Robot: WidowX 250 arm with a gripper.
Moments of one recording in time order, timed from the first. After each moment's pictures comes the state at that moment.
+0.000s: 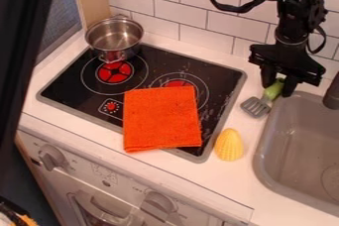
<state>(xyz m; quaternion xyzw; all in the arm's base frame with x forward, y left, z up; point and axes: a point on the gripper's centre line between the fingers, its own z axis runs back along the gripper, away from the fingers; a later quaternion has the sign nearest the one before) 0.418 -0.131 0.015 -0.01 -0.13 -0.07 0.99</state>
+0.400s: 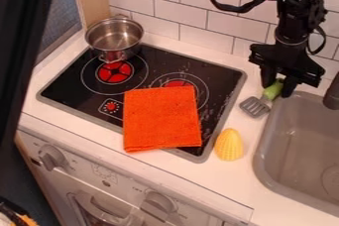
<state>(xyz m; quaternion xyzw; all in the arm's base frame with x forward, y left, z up) 0.414 -0.130 0.015 -0.01 -0.13 -0.09 0.99</state>
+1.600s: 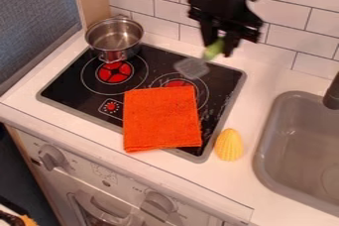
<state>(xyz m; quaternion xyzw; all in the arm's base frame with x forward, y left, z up) 0.375 -0.036 0.094 0.01 -0.16 -0.09 0.98</state>
